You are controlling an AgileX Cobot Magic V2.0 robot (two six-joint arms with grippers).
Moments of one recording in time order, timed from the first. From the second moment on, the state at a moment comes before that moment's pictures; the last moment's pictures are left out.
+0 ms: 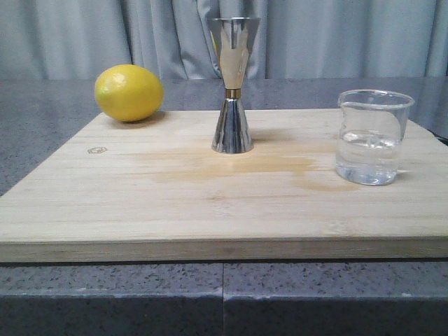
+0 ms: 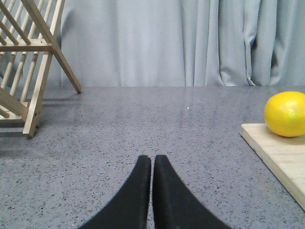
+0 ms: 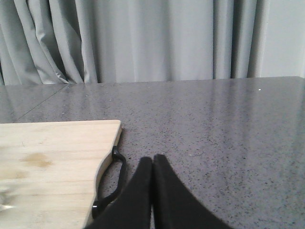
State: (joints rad) left arm -0.07 -0.01 0.01 -0.07 0.03 0.09; right arm -0.04 -0.01 0.01 0.15 0.03 -0.13
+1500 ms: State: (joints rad) left arm -0.07 0.31 -0.52 -0.14 0.33 0.09; right arm -0.04 0.29 -0.53 0.16 0.38 -0.13
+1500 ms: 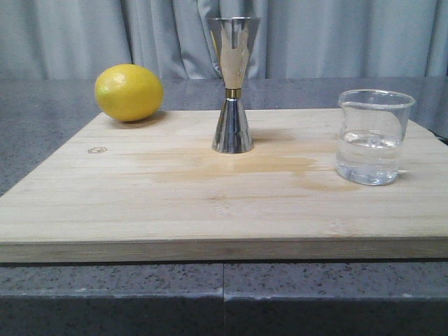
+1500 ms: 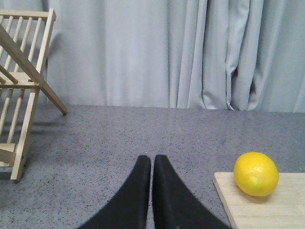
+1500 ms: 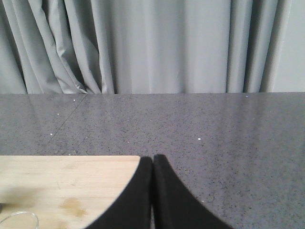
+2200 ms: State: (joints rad) left arm -0.07 0.38 -0.56 -0.14 0.34 0.09; right arm -0.04 0.38 -0.57 0.16 0.38 -0.13
